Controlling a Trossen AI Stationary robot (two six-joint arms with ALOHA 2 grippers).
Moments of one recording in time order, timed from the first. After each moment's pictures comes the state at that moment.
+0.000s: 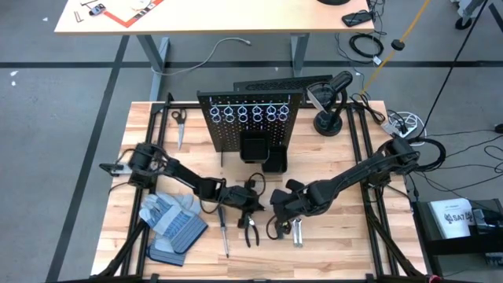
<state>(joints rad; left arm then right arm) -0.24 1.97 0.88 0.52 -0.02 -0.05 0.39 1.74 1.18 -0.54 0.21 0.73</state>
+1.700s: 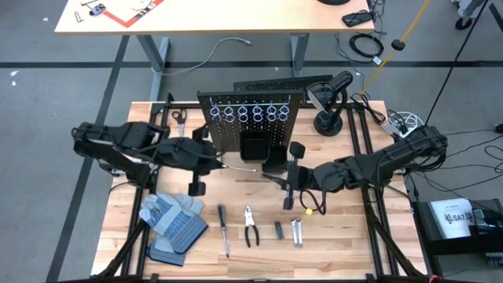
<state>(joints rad) -0.26 1.41 1.77 -1.18 -0.24 -0.10 0.37 1.38 1.19 -0.01 0.56 -0.11</state>
